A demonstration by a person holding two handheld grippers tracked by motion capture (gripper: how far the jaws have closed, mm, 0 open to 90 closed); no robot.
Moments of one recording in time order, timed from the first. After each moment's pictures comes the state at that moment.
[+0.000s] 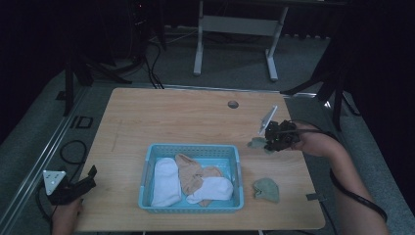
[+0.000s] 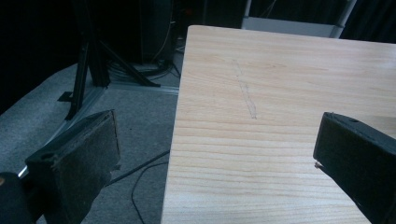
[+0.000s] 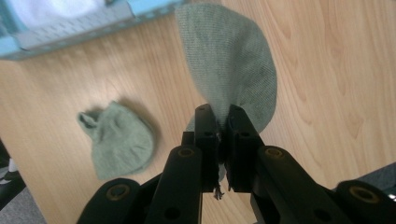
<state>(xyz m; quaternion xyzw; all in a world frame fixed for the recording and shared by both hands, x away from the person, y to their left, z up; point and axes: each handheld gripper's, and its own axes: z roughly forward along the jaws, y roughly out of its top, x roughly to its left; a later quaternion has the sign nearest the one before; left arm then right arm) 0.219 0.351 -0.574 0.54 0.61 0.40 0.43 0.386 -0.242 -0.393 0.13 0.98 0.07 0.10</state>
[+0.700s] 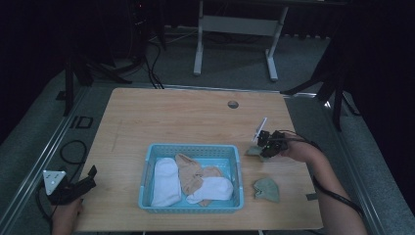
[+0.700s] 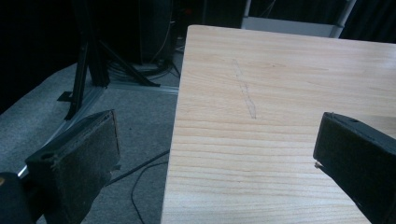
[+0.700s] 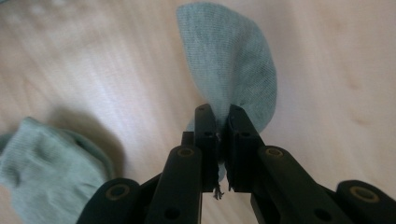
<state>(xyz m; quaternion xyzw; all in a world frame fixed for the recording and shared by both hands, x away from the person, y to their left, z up) 0.219 0.351 -0.574 0.54 0.61 0.40 0.43 0.419 -0.247 -0.480 0.17 0.98 0.04 0.08</state>
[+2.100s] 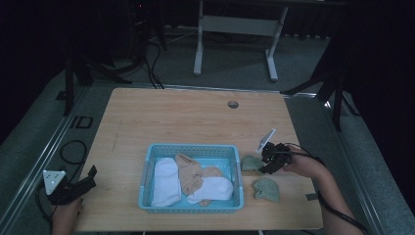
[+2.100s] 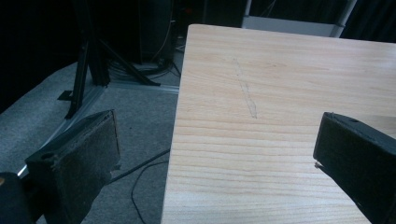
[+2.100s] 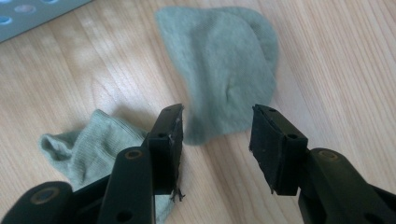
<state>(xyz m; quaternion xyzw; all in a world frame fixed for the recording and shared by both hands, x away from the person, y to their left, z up) 0.219 0.351 -0.574 0.54 0.61 0.40 0.43 0.382 -0.261 -0.491 0.19 0.97 0.11 0.05</state>
